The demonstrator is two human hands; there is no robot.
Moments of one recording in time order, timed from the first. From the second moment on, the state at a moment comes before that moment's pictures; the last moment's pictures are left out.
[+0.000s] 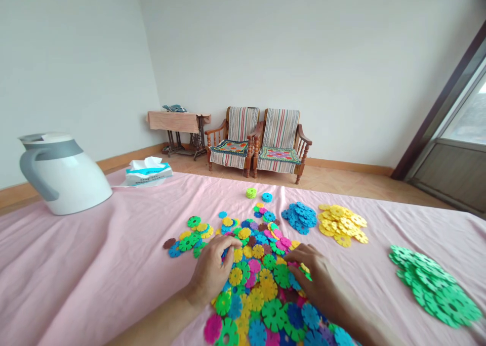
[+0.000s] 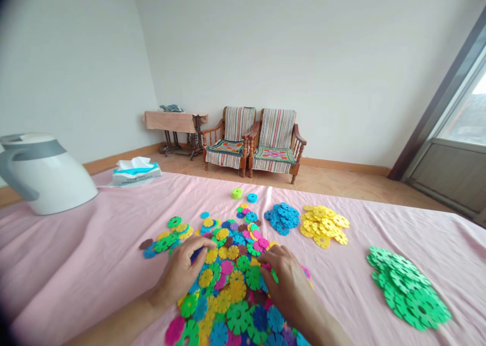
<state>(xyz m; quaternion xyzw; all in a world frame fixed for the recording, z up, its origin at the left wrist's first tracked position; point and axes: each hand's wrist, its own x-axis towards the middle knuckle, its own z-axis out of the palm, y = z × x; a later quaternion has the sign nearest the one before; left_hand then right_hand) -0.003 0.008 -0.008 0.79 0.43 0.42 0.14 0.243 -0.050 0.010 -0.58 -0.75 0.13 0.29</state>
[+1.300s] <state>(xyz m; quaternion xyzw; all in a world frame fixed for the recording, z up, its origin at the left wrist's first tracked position) -0.004 0.008 -0.008 0.79 0.43 0.41 0.13 0.280 -0.067 0.031 -0.59 -0.76 0.20 0.18</state>
